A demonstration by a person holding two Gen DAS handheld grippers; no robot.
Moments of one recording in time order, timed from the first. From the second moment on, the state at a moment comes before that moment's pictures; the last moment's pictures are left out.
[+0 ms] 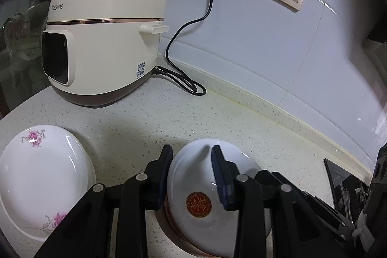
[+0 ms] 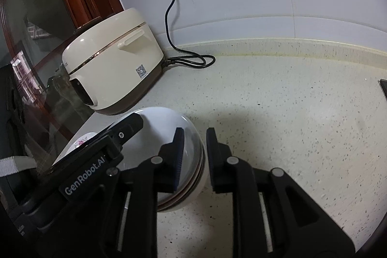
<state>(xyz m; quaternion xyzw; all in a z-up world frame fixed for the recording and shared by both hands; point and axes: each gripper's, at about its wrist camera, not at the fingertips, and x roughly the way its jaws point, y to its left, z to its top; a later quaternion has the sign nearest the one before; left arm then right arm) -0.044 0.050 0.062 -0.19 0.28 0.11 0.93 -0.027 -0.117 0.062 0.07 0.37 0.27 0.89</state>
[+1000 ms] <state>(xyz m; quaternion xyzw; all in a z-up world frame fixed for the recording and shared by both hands) -0.019 0.088 0.031 -0.24 0.38 0.07 0.89 -0.009 -0.121 0.022 0.16 0.51 0.32 0.78</state>
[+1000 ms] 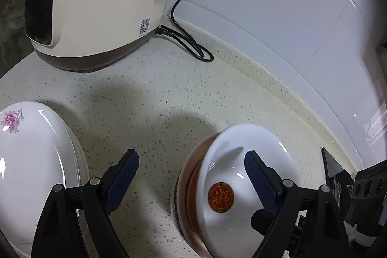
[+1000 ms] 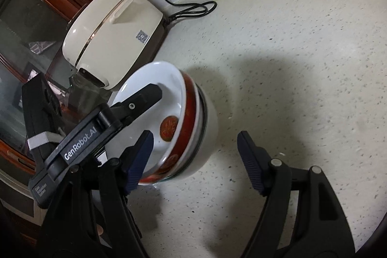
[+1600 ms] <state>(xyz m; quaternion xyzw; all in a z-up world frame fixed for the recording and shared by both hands) 0.003 0.095 0.023 -0.24 0.41 0.05 0.88 -0.009 -0.111 0.006 0.22 0.53 0.31 0.76</state>
